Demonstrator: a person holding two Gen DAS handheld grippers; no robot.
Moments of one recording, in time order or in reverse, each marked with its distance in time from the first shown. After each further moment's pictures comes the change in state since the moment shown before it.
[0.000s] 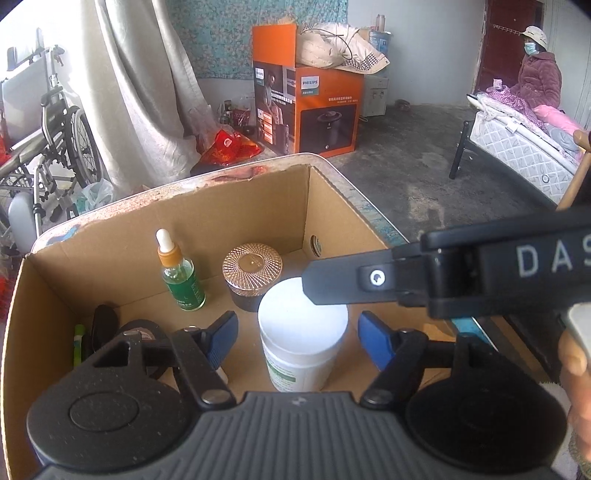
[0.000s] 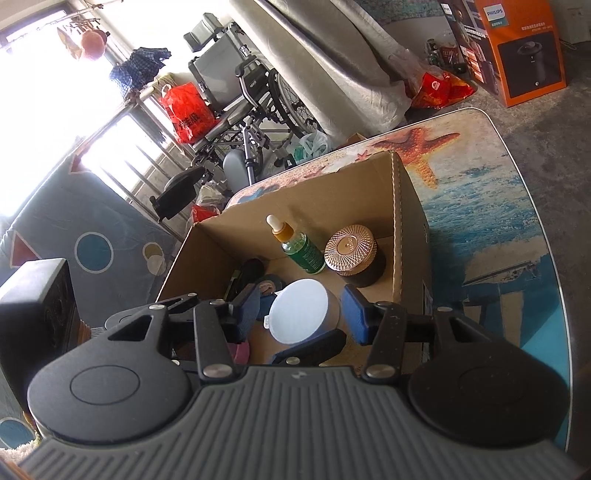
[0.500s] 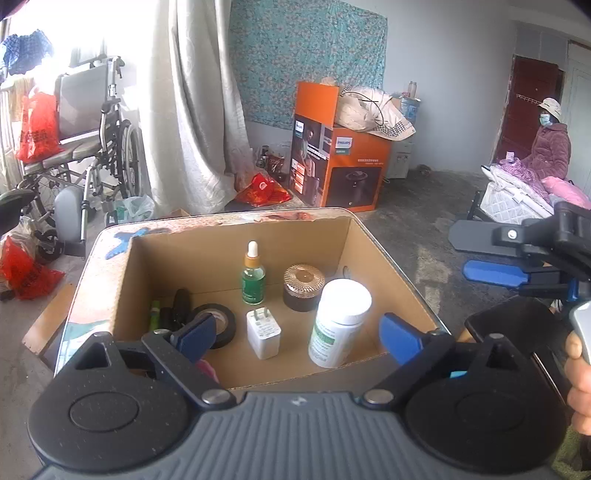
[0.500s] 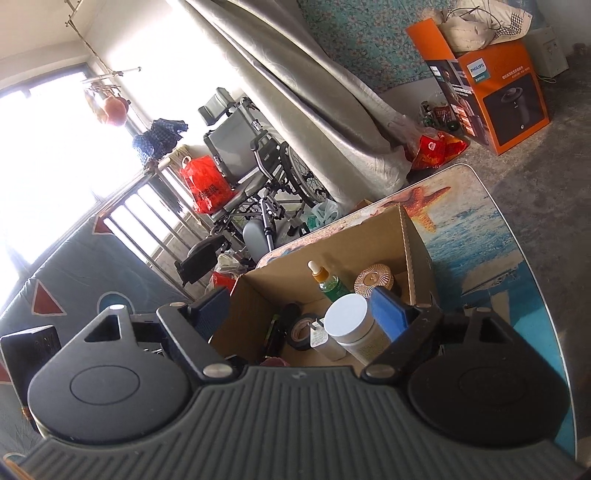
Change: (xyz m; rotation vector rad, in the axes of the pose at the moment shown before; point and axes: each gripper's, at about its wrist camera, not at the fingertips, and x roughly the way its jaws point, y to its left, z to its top) left arm -0.125 0.042 -0.046 -0.157 -0.164 0.040; right arm -0.099 0.042 -0.050 0.035 -0.253 0.013
